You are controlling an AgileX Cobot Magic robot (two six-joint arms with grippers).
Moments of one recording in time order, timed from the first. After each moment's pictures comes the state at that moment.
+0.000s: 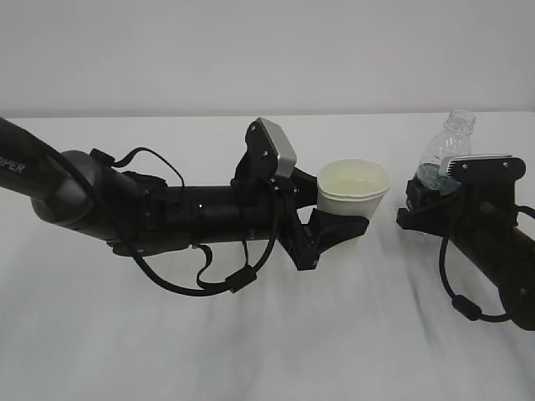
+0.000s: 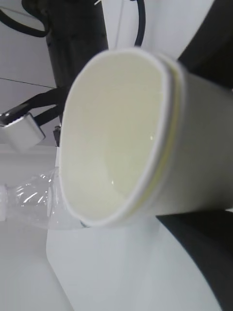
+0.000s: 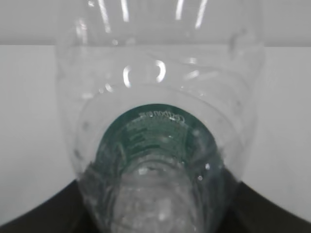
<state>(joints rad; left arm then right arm) -0.61 2.19 -1.15 0.89 -0.97 -0.49 0.15 2.13 -0.65 0.03 -1.12 -0.02</state>
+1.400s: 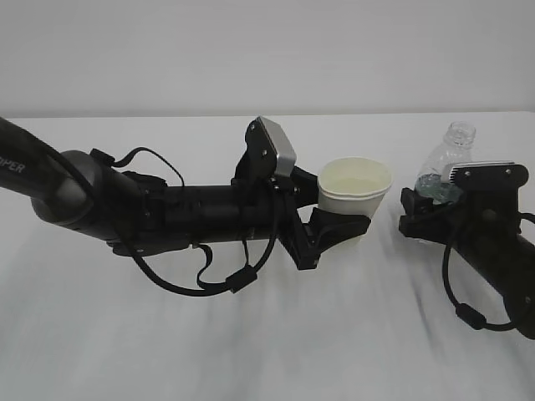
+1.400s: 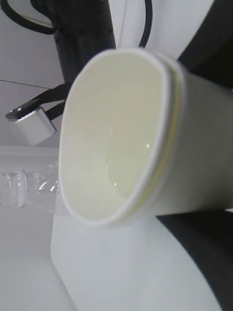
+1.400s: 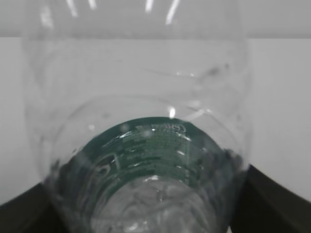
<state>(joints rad) -0.61 2.19 -1.15 0.89 -0.98 -0.49 0.15 2.13 -0.62 0.02 -1.14 -0.02</state>
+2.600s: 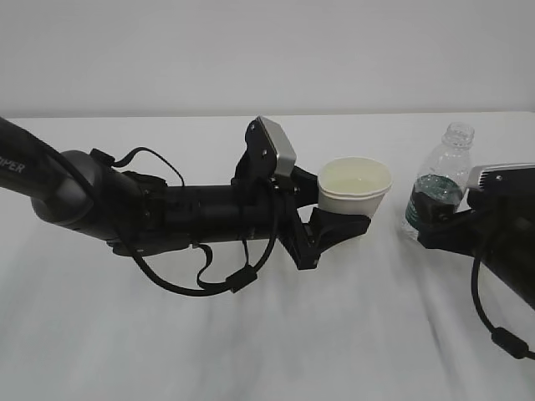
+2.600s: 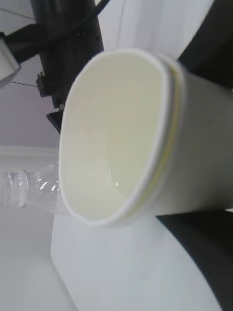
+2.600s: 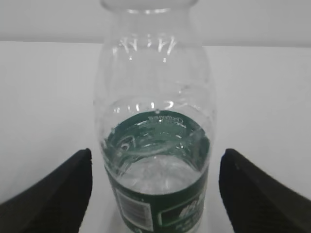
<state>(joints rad) -0.61 2.19 -1.15 0.89 -0.98 -0.49 0.15 1.96 -0.44 0.00 -1.15 -0.01</state>
